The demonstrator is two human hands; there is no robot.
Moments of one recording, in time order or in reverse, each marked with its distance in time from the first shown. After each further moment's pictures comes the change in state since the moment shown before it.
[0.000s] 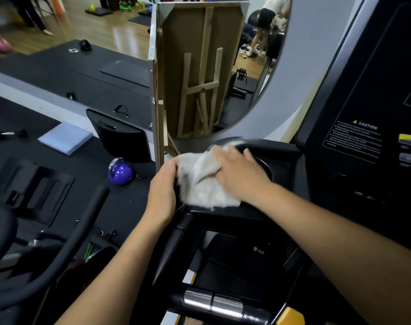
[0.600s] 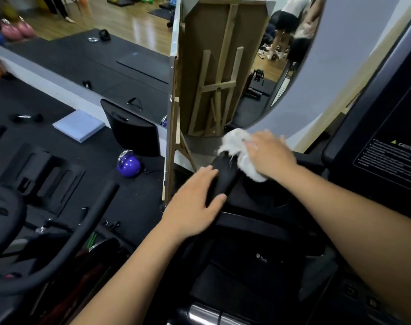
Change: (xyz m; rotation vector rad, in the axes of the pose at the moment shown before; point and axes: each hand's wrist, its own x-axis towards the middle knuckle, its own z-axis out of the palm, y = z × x) left_hand 0.003 -0.009 0.006 0.886 -0.242 0.334; right_hand 0.070 0.054 -0.008 -0.073 0.064 0.140
